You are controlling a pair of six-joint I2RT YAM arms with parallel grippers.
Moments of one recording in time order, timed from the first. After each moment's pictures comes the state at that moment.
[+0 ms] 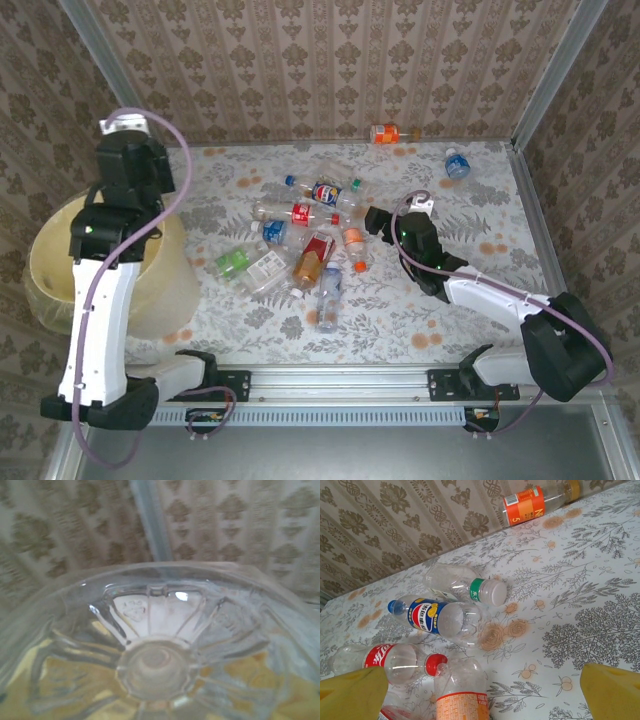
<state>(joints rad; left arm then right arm) -0.19 1.14 1.69 -0.95 -0.57 -0.02 0.52 1.30 0.64 0.28 0.35 0.60</state>
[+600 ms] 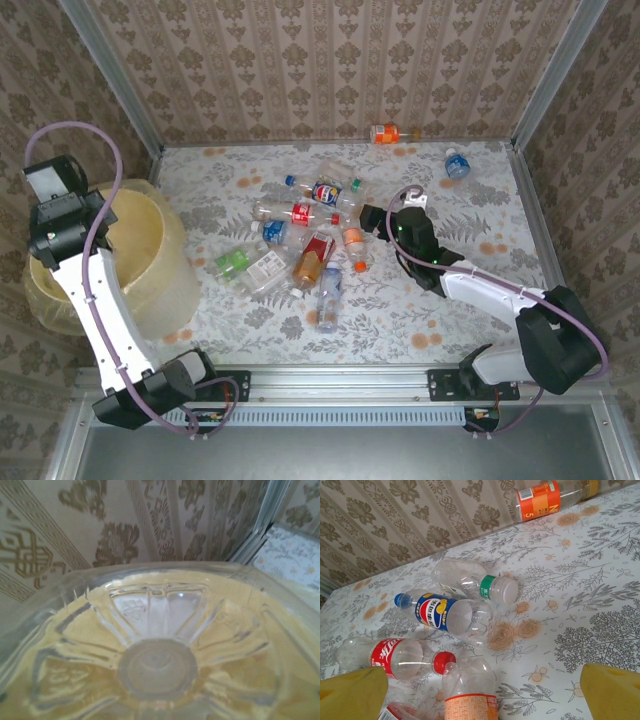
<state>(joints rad) 0.42 1.15 1.58 -1.10 -0.26 -0.06 0.52 1.34 0.69 0.26 0.31 0.57</state>
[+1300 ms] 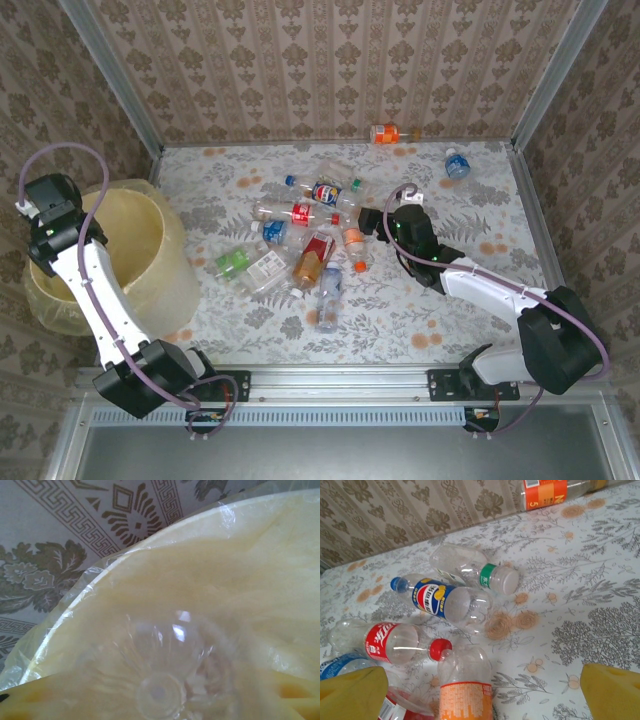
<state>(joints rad) 0.55 1.20 1.43 -1.09 -0.40 -0.12 0.52 1.34 0.73 0.16 0.28 0.52</state>
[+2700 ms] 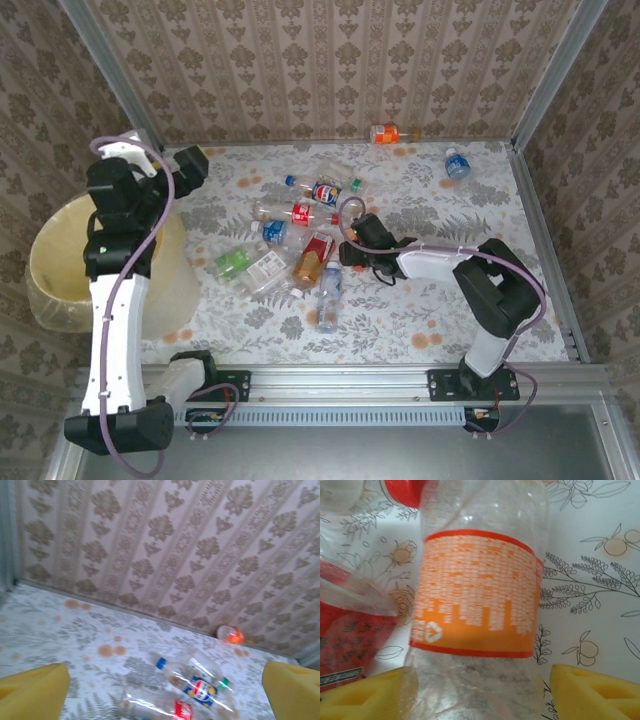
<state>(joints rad) 0.00 1.02 1.27 -0.48 0.25 -0.41 0.63 1.74 0.91 -0.08 0.16 0.50</state>
